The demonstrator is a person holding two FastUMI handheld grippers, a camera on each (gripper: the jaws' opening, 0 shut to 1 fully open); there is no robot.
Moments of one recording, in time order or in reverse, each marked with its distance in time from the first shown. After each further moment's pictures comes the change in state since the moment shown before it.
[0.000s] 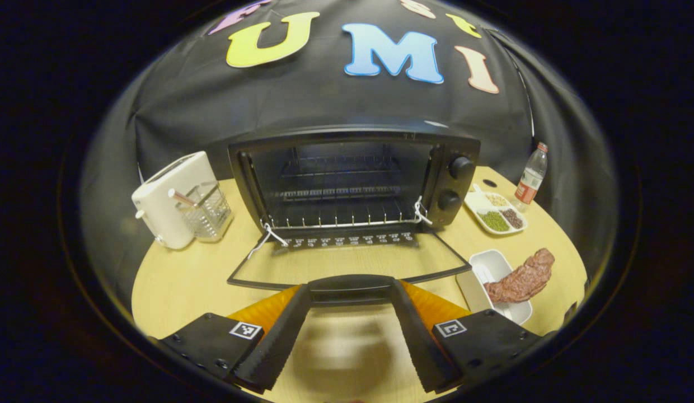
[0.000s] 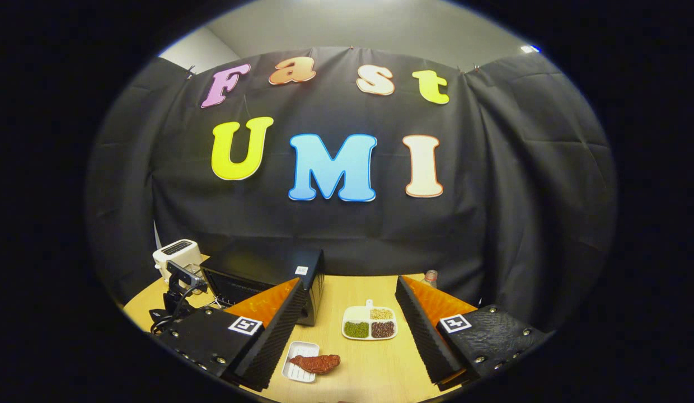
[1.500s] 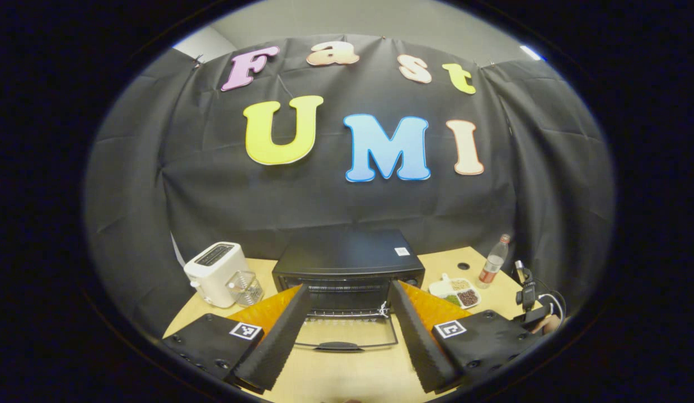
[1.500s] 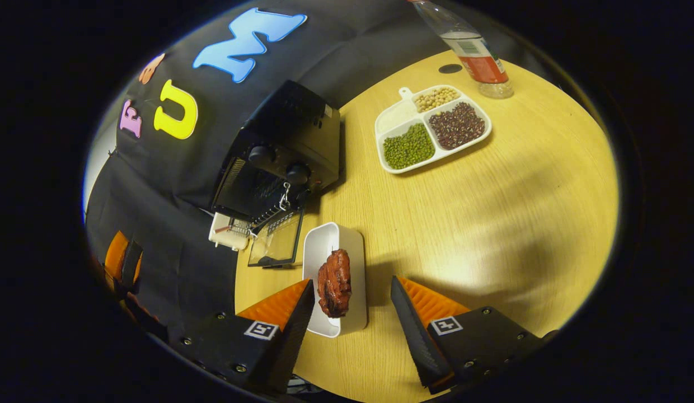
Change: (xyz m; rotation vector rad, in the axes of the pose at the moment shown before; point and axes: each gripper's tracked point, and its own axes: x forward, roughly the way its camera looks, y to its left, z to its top) left arm -0.200 -0.035 0.177 -0.010 -0.397 0.070; right arm 0.071 0.045 -0.288 0.643 0.800 0.477
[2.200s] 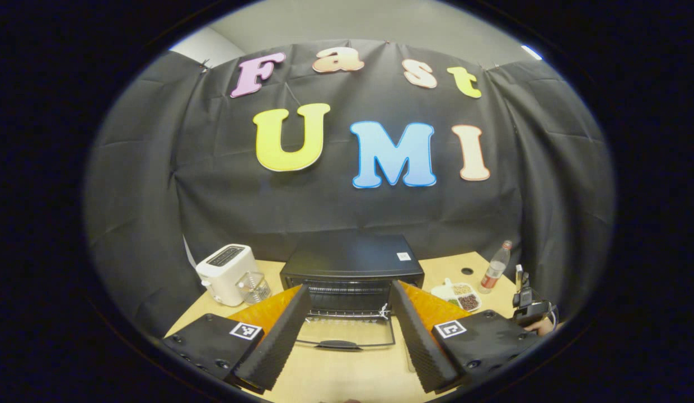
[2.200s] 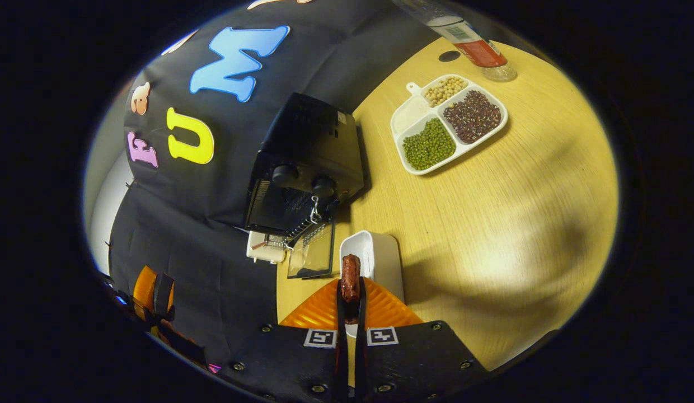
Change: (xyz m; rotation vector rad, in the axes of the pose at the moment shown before) left arm -0.022 -0.007 0.018 -0.027 -0.037 0.064; right arm -0.013 0.036 0.026 0.139 -0.021 0.191
